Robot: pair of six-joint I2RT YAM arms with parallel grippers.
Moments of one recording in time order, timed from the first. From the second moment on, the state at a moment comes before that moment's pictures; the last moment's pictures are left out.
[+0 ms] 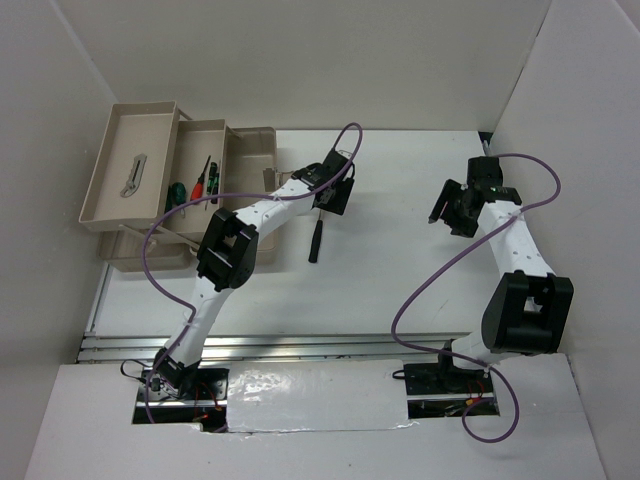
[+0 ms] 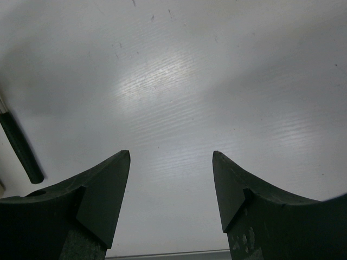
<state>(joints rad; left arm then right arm) -0.64 2.38 2.10 -0.63 -0.27 -0.22 -0.11 1.47 1.19 -0.71 -0.05 0.38</state>
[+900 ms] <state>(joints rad) -0.57 2.52 2.16 -0.45 -0.17 -0.21 -0.18 1.43 1.18 -0.73 -0.19 0.33</state>
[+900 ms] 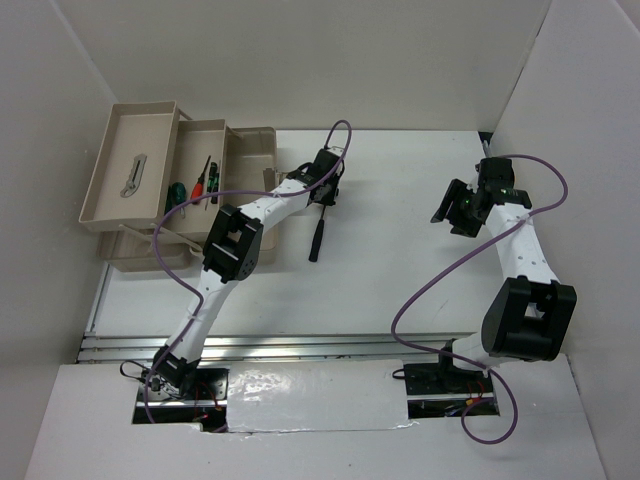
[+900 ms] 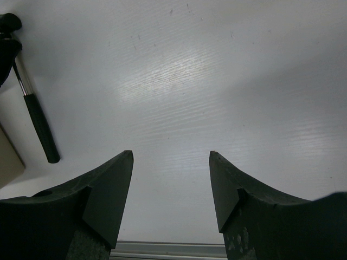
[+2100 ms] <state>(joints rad) -0.36 1.89 1.92 -0.40 -0.42 -0.07 -0.17 1.42 1.18 -0.73 -0.25 0.33</state>
